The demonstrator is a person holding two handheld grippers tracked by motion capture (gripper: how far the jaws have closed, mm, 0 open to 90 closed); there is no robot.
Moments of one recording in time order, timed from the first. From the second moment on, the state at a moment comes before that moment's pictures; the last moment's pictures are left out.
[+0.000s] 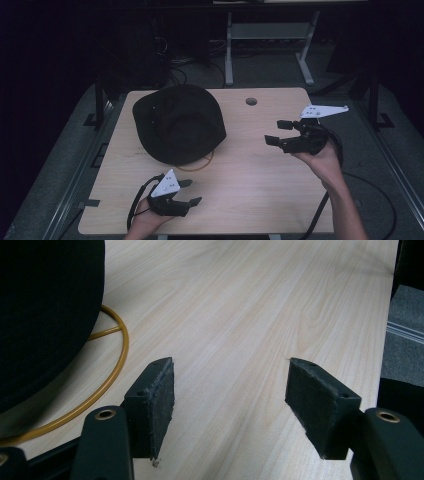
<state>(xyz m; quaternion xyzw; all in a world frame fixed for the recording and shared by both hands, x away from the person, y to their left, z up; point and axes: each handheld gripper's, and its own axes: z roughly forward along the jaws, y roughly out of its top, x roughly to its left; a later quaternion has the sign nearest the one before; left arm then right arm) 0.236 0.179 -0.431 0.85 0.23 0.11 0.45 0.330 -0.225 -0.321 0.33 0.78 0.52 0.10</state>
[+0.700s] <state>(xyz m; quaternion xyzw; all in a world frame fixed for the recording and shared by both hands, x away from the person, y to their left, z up) 0.237 0.180 -0.431 0.85 0.24 0.12 0.45 0.312 -0.258 -0.352 0.37 0.77 0.52 0.10</state>
